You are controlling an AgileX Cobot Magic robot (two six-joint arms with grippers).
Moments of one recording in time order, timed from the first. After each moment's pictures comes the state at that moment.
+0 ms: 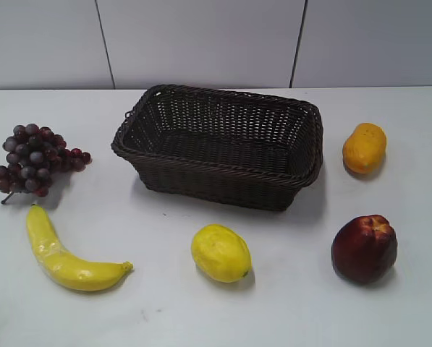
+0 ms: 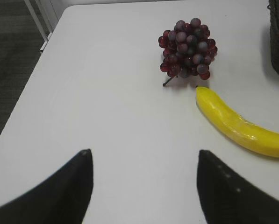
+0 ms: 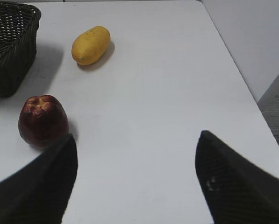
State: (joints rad) left arm 0.04 0.00 -0.48 -0.06 1.09 0.11; right arm 0.02 0.00 -0.50 -0.10 1.03 0.07
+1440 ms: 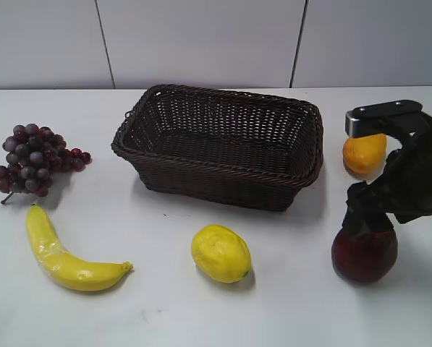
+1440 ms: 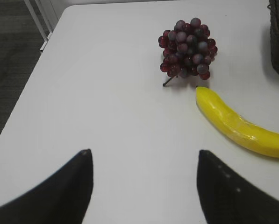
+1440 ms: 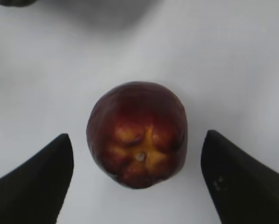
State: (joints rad) left arm 0.04 0.00 -0.48 -0.06 1.09 0.11; right arm 0.32 1.57 -0.81 0.09 0.65 -0.06
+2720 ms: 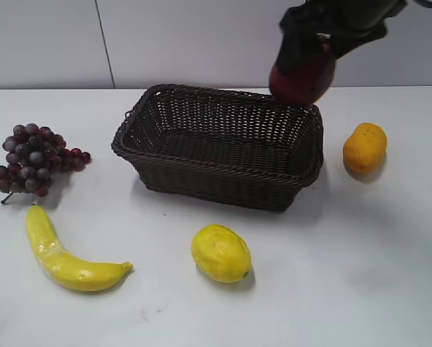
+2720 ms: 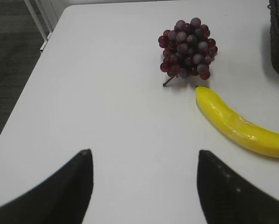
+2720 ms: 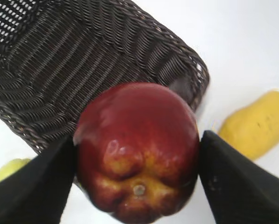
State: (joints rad) left arm 0.04 0.00 -0.48 -0.06 1.09 0.11; right arm 0.42 1.79 -1.59 0.07 0.93 -0.06
